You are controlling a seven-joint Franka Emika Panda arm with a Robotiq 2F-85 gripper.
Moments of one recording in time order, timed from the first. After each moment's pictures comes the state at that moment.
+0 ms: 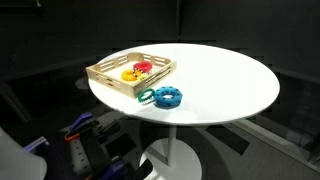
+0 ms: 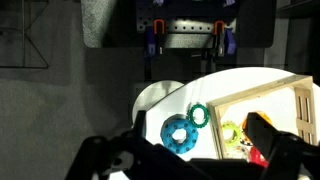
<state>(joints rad) -0.12 -0.61 -0.32 -2.33 -0.07 1.52 -0.32</state>
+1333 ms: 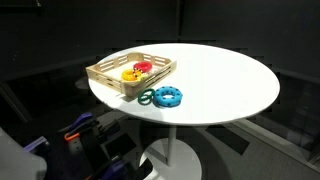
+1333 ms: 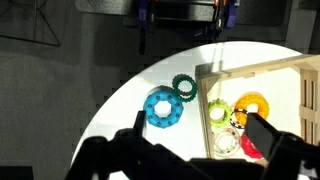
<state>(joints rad) -0.07 -0.53 -0.13 -2.33 -0.03 1.66 -0.19</state>
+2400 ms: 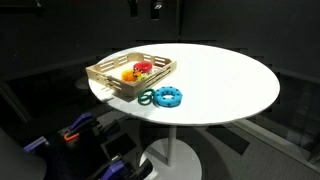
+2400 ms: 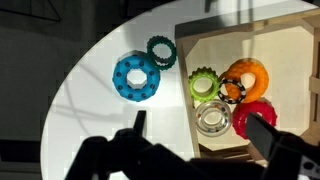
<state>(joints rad) -0.01 -0.44 0.04 -2.42 0.00 1.95 0.02</state>
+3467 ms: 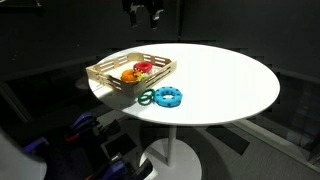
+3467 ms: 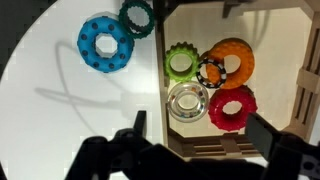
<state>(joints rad) 0.08 -0.34 0.08 -2.43 0.00 2.14 0.02</state>
